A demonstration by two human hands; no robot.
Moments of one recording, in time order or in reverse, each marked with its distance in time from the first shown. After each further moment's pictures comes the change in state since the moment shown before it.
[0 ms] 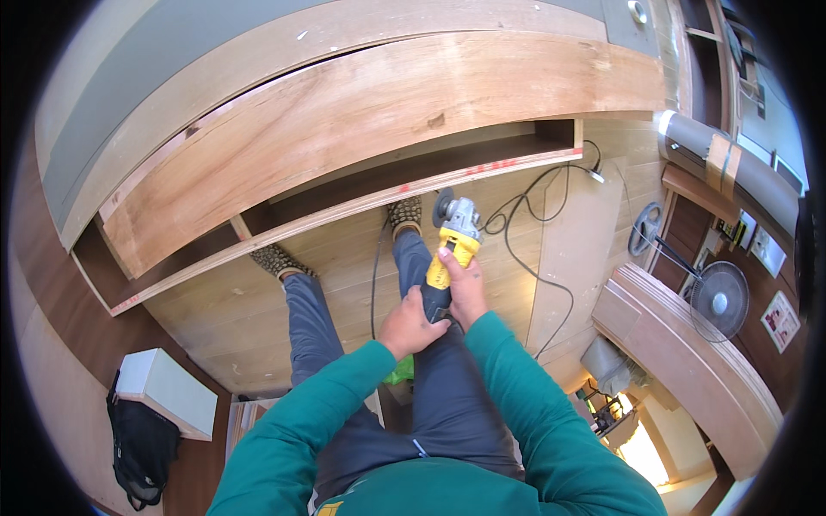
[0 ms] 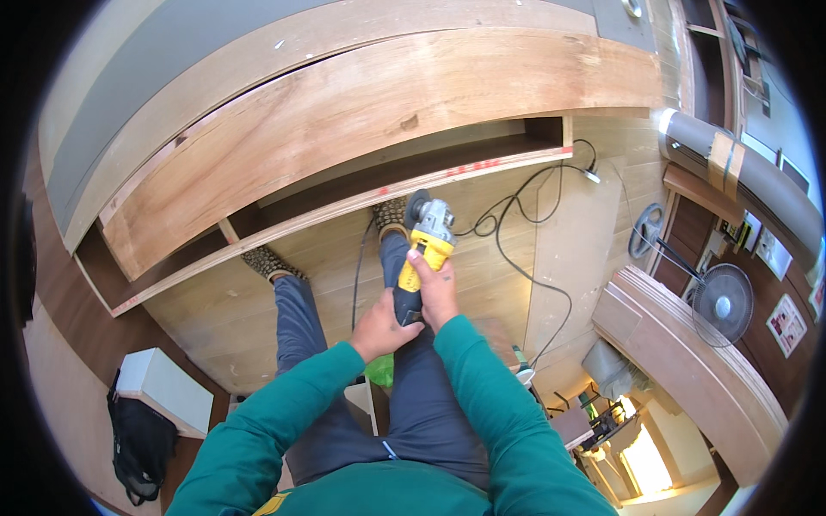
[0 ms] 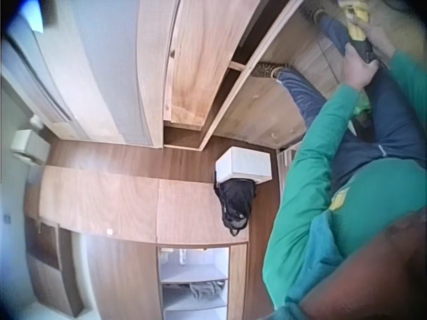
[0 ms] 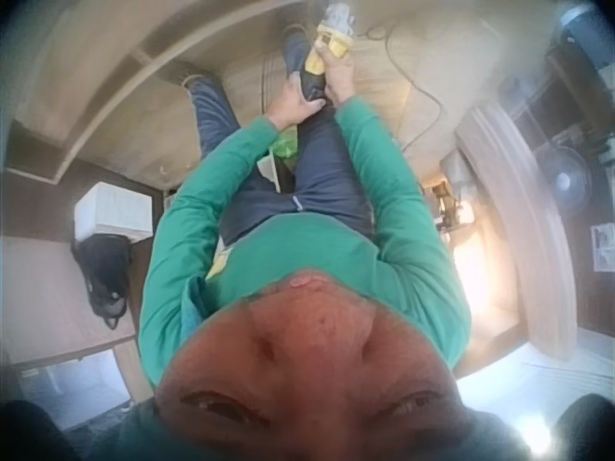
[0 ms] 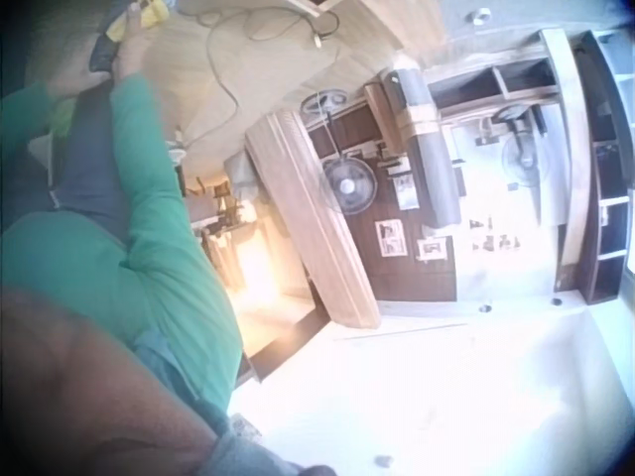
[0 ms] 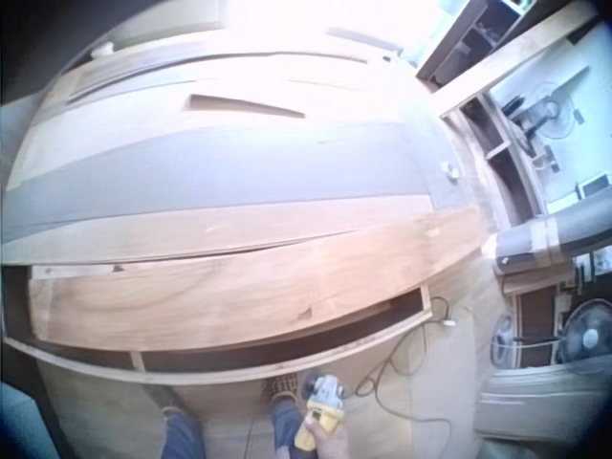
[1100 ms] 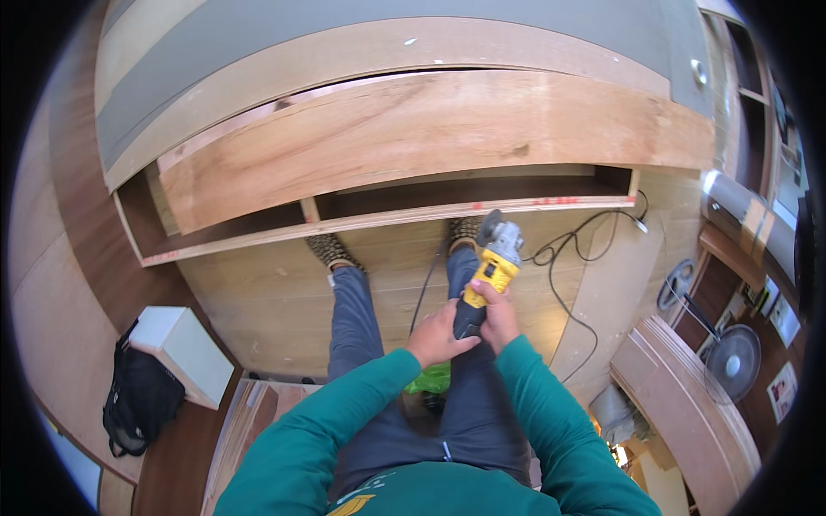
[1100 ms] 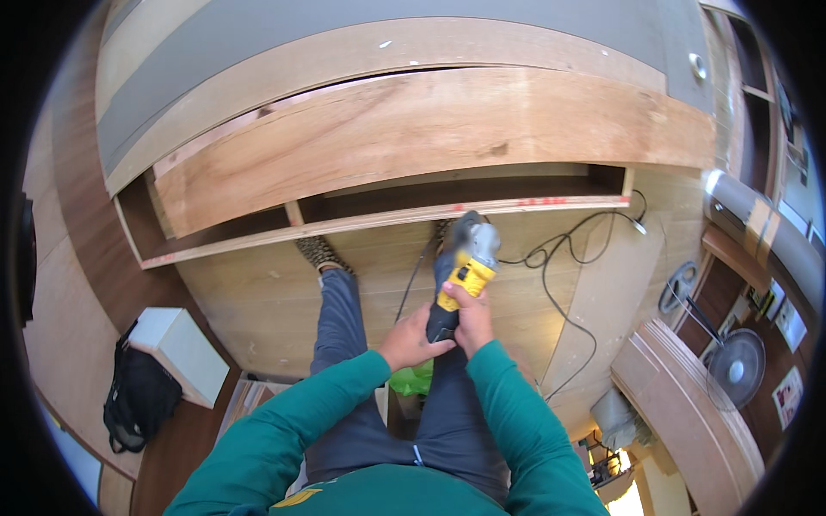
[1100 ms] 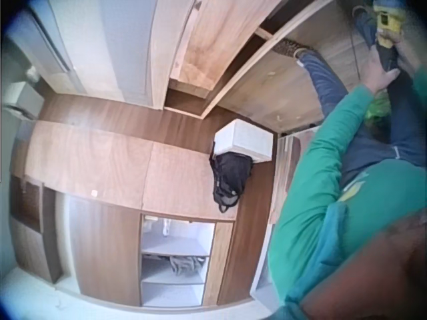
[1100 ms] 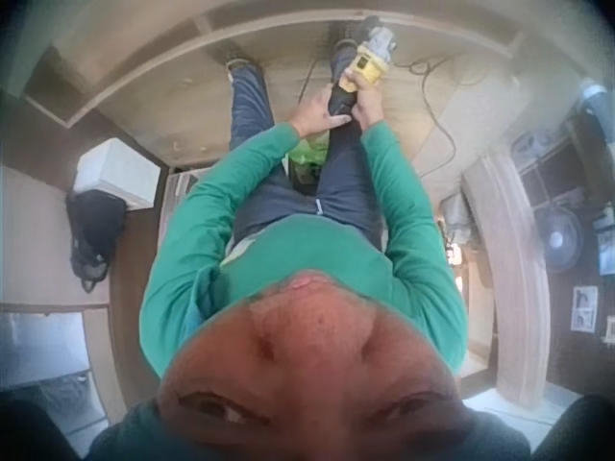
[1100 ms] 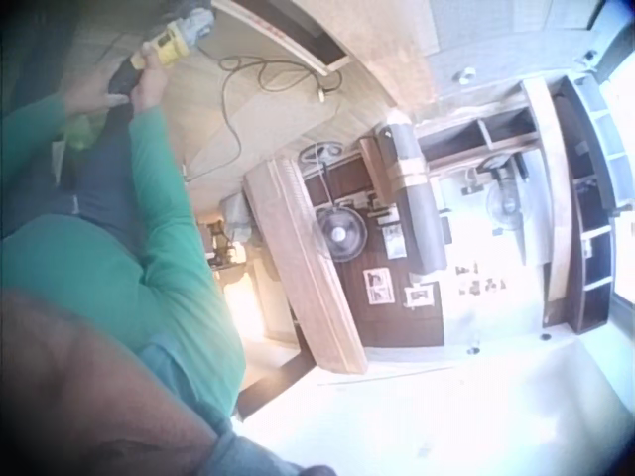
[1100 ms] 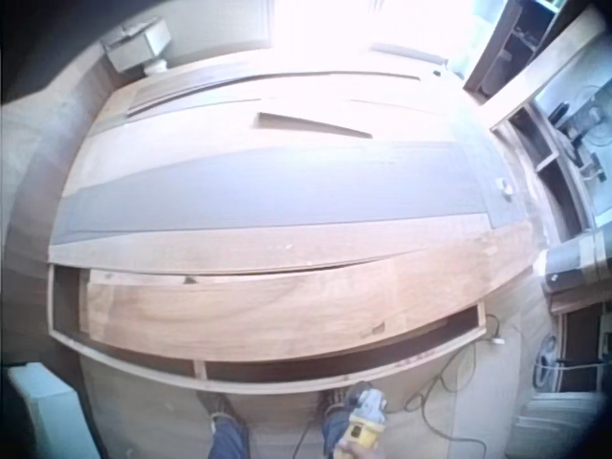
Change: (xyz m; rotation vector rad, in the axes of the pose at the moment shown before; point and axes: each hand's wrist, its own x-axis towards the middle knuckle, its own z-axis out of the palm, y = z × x) left_hand -0.025 -0.048 -0.019 -0.073 0.106 0.174; right_hand -0.021 0.024 0.025 0.018 -0.104 0.170
